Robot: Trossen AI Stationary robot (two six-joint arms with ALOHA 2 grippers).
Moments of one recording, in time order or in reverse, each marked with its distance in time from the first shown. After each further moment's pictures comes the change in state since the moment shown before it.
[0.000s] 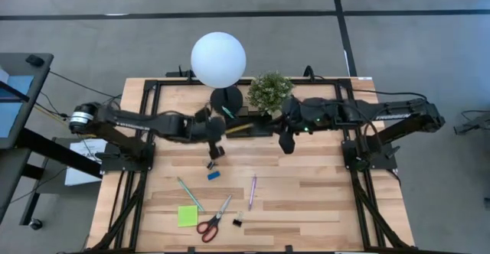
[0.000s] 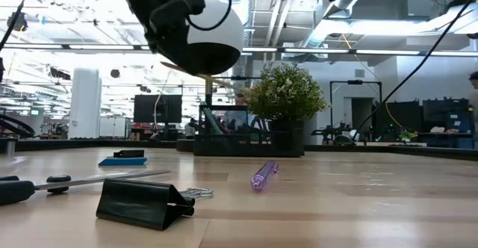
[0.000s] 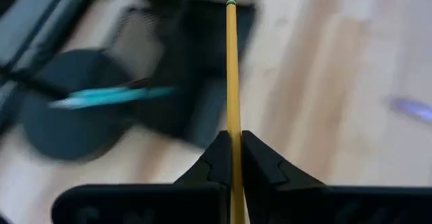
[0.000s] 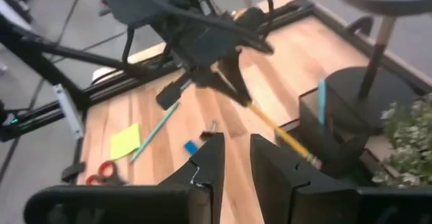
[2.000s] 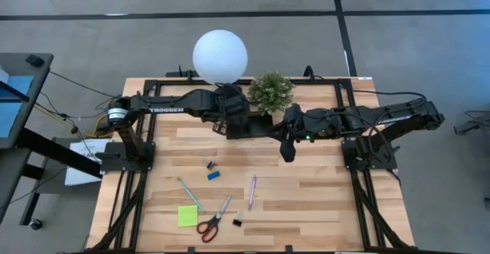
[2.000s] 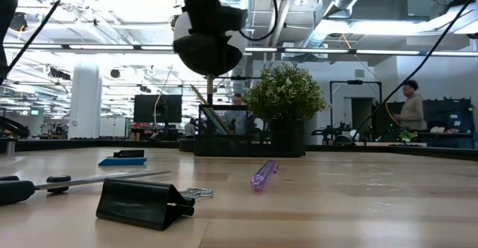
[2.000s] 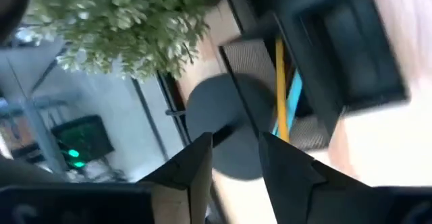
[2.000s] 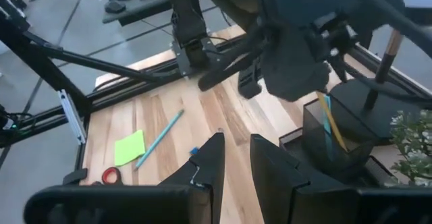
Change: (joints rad) left arm 0.178 0.369 0.542 -0.356 -0.126 0.886; right arm 0.107 0.000 0.000 0.024 0.124 0.027
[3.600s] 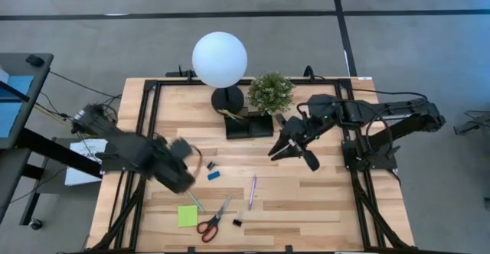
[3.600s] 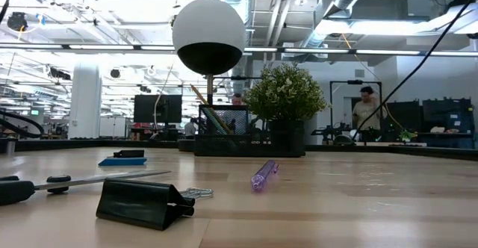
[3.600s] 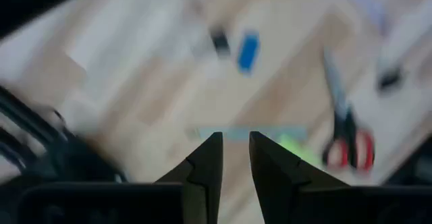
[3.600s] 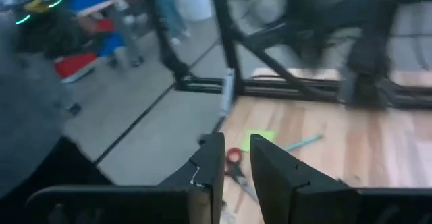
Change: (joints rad) left arm -0.701 -0.320 0.001 -0.643 0.198 -1.907; right arm -0.100 -0.006 0.000 0.172 -0.770 -0.328
